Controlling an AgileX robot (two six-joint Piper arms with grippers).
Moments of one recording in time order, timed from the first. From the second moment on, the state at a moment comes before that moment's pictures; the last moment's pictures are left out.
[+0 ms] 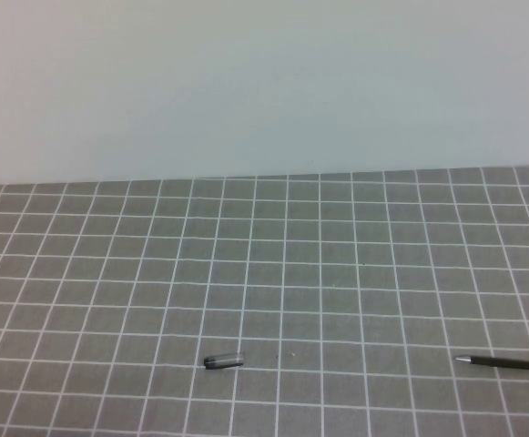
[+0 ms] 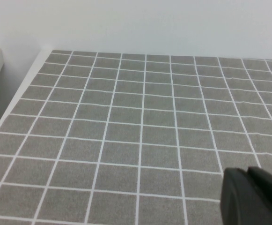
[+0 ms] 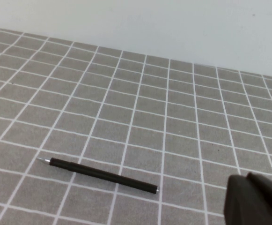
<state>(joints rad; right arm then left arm) 0.03 0.00 0.04 -0.05 0.29 -0.14 -0.10 -0.03 0.04 -0.10 0.30 -0.07</state>
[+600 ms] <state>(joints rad) 0.03 0.00 0.04 -0.12 0.10 -0.16 -0.10 -0.03 0.04 -0.04 -0.10 -0.05</state>
